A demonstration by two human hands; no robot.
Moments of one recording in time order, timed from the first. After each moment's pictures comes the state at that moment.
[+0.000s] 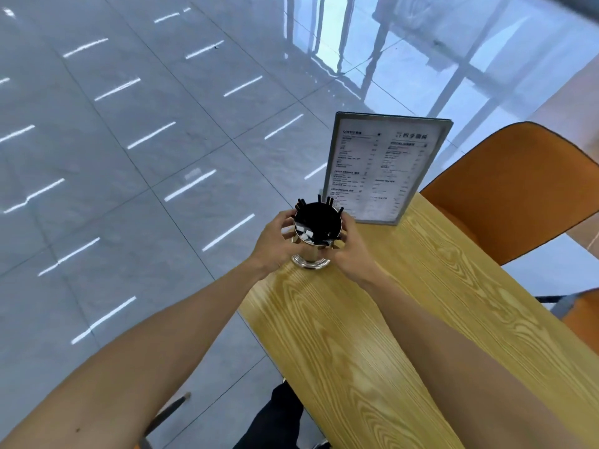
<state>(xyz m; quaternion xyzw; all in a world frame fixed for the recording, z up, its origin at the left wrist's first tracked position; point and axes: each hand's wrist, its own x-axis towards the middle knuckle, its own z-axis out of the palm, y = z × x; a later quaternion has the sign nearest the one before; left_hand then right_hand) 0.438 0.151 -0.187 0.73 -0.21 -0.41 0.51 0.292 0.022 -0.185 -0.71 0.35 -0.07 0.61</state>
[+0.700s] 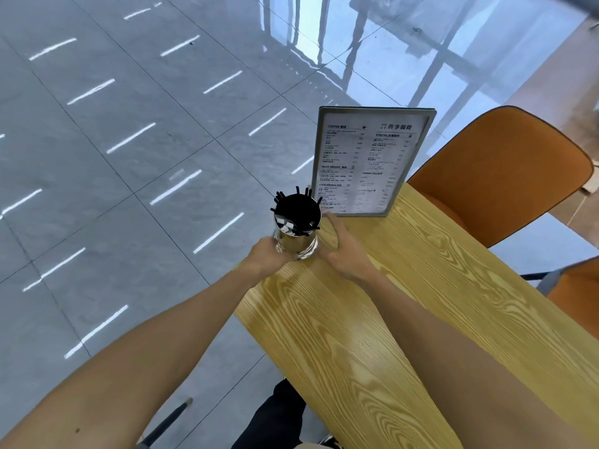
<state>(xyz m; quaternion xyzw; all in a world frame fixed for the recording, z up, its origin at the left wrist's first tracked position) 0.434 0.155 -0.195 0.80 -0.19 -0.47 0.33 0.287 0.023 -0.193 -0.78 0.39 0.00 0.49</state>
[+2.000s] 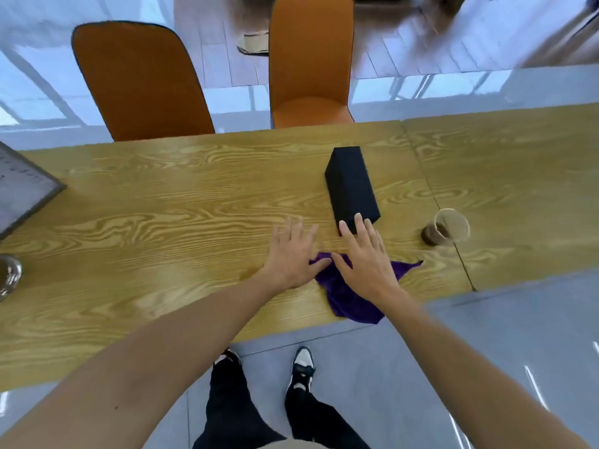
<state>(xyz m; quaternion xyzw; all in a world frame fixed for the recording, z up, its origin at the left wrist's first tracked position) -0.166 0.185 -0.206 0.47 -0.86 -0.18 -0.10 -0.342 0.263 -0.200 -0.67 0.73 -0.06 0.12</state>
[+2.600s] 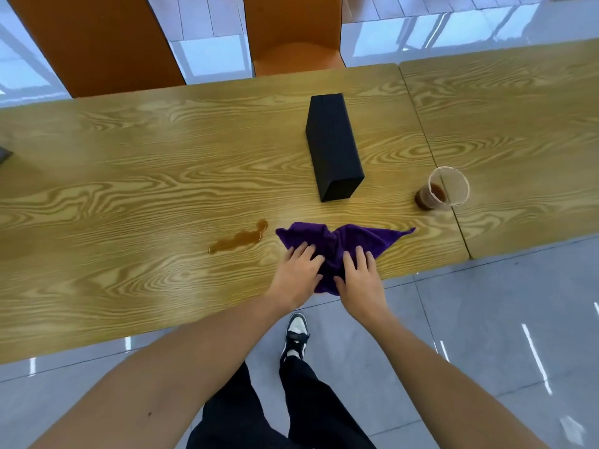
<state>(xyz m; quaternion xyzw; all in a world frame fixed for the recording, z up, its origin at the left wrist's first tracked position) -0.212 0.274 -0.296 0.40 -0.88 -0.24 -0.08 -0.369 0.356 -0.306 -0.59 0.78 0.04 0.21</state>
